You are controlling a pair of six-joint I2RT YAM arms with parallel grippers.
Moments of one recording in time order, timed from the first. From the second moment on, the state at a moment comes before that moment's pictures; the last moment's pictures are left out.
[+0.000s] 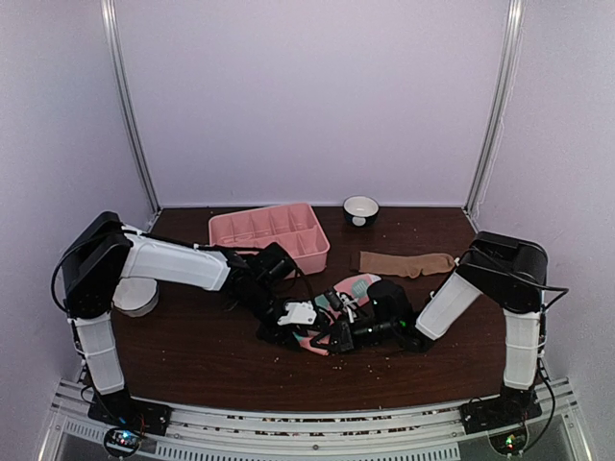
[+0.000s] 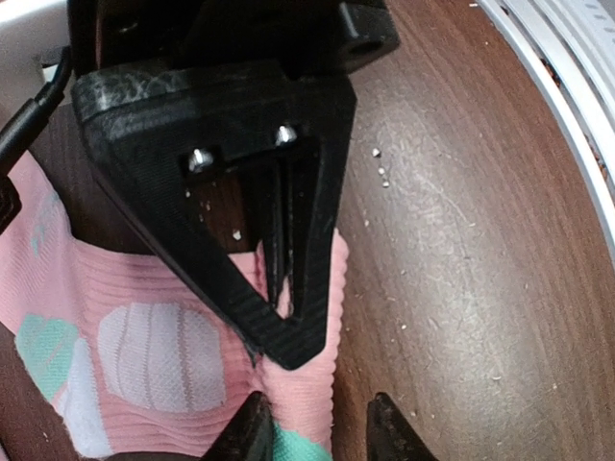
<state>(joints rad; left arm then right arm) -0.90 1.91 1.19 -0.45 0.48 0.92 0.85 2.03 0.66 0.88 -0.64 0.71</state>
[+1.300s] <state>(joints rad) -0.78 2.26 1.61 -0.96 0.82 0.84 0.80 1.24 0.32 0.52 0.09 0.49</state>
